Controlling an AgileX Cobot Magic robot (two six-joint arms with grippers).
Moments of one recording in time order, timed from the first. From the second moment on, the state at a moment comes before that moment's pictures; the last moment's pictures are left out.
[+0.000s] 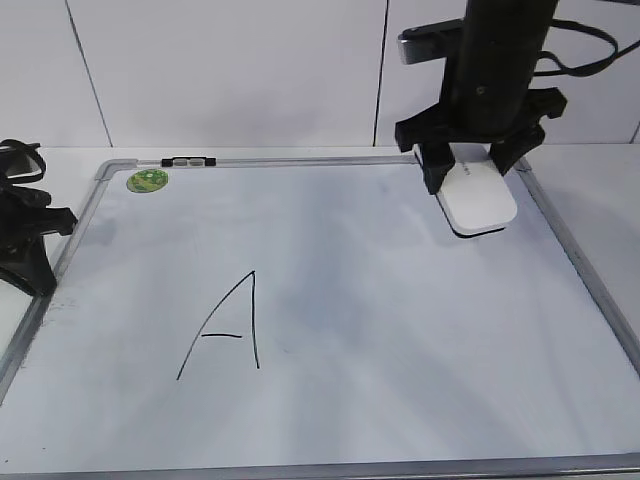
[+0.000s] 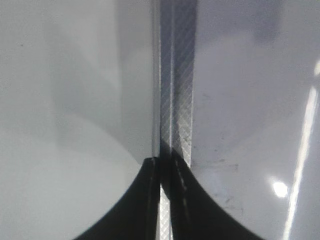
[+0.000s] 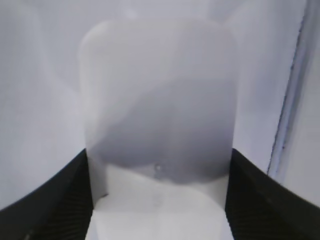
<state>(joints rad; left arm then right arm) -0.01 1.97 -1.28 -0.24 0.92 0.09 0.39 1.97 -1.76 -0.20 1.22 0.21</state>
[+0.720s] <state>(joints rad) -0.01 1.97 -1.28 -0.24 0.92 0.09 0.18 1.94 -1.71 -0.14 1.23 0.20</state>
